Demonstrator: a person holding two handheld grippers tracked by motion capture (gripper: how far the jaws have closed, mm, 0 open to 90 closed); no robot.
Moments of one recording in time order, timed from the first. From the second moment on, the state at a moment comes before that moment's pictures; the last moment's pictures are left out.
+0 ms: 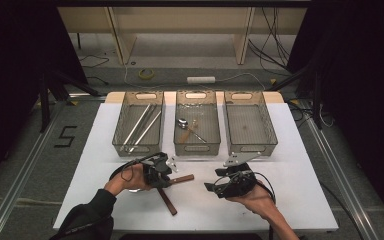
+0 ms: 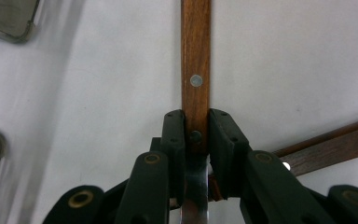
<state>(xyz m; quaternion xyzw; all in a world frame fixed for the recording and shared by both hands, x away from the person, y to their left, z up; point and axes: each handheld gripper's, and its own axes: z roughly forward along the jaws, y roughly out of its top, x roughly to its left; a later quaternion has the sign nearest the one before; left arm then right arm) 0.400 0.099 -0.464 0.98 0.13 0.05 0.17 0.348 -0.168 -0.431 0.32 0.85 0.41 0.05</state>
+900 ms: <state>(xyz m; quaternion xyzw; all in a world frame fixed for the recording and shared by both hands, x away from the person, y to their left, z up) 0.396 0.103 -0.445 0.96 0.22 -0.01 0.19 0.342 -0.156 -0.429 0.29 0.86 0.42 0.07</state>
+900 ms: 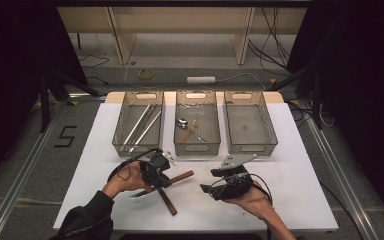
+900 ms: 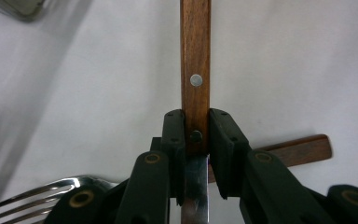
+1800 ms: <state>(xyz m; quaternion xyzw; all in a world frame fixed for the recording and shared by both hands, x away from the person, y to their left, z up) 0.368 0.088 -0.437 0.96 0.21 -0.08 0.19 0.314 -0.097 -0.452 0.13 0.92 0.35 0.16</state>
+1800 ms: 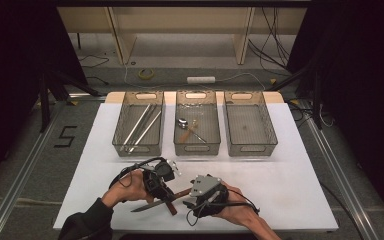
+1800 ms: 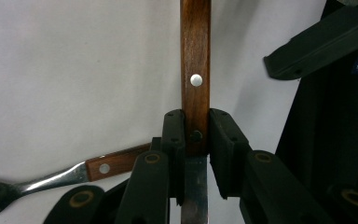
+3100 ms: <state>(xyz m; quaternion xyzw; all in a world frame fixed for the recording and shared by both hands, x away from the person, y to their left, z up) 0.356 0.077 -0.430 0.96 0.17 -0.12 0.18 0.290 -0.078 -0.468 -0.06 0.93 0.25 0.25</state>
